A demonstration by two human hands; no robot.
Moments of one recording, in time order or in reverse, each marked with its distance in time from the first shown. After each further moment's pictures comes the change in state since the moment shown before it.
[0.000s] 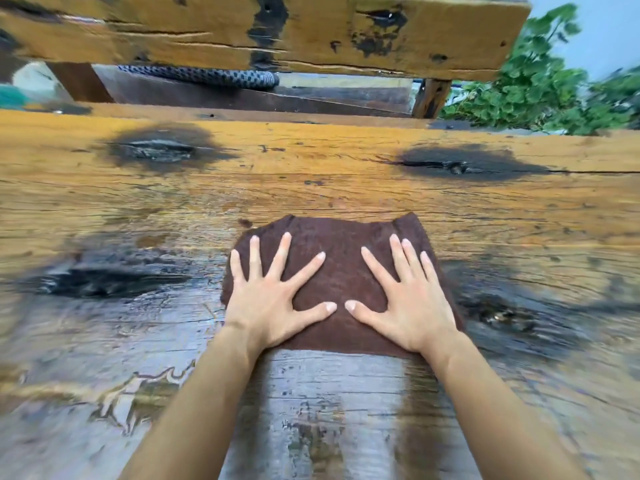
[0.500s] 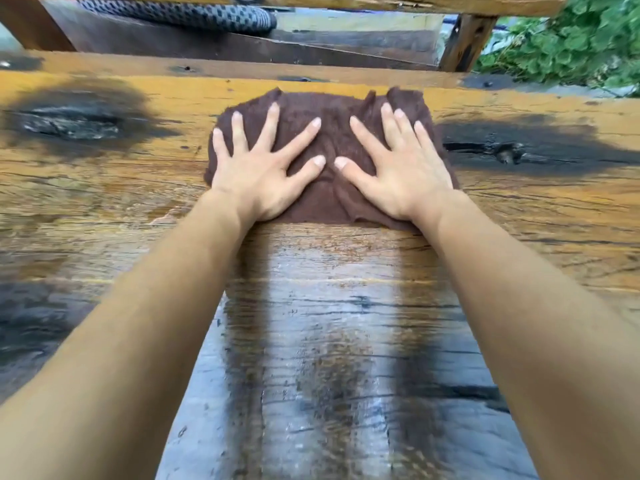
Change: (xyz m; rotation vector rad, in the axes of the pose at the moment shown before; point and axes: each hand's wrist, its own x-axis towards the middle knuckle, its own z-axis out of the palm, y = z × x) left_hand 0.234 -0.015 -0.038 -0.057 0.069 -0.090; right_hand 0.237 0.052 -0.048 0.020 0.079 -0.067
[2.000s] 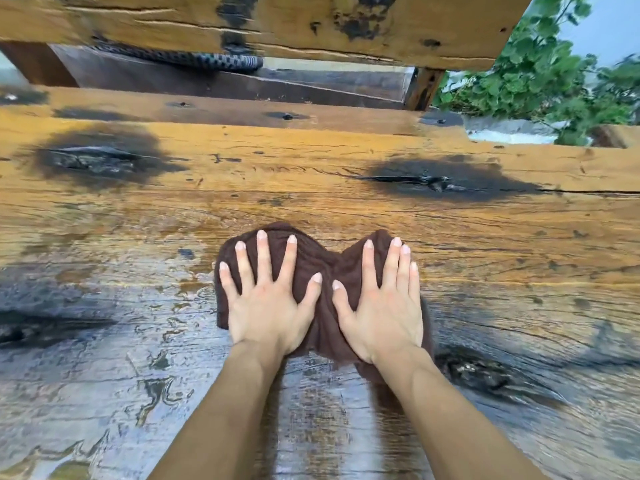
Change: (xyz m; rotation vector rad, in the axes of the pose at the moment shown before) left_hand -0.170 0.080 0.031 -0.064 -0.031 -0.218; right_hand -0.188 -0.039 0.026 0.028 -0.003 0.297
